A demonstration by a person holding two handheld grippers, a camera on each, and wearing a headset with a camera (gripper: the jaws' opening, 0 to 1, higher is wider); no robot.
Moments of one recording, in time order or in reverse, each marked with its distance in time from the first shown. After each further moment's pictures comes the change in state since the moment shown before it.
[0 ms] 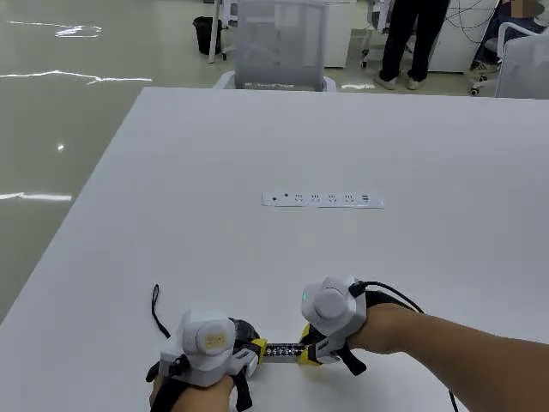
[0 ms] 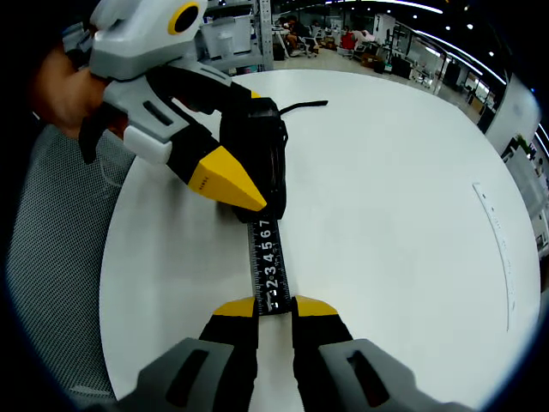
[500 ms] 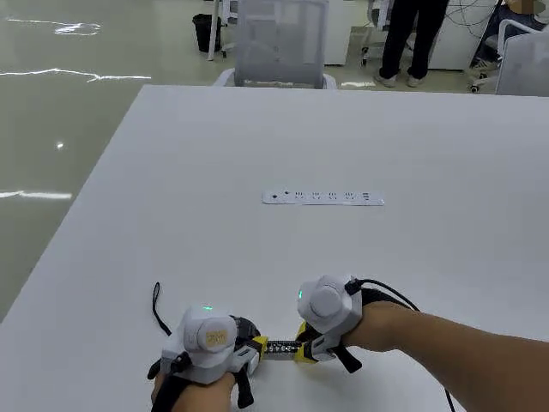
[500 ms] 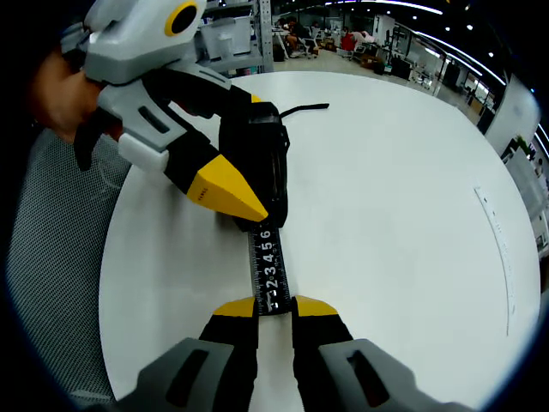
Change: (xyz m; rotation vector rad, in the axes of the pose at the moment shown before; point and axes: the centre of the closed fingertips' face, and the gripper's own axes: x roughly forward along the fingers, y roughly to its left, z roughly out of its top) left arm 0.000 0.000 0.000 -0.001 0.001 0.000; right arm 0.004 0.000 0.007 -0.003 -0.007 -0.002
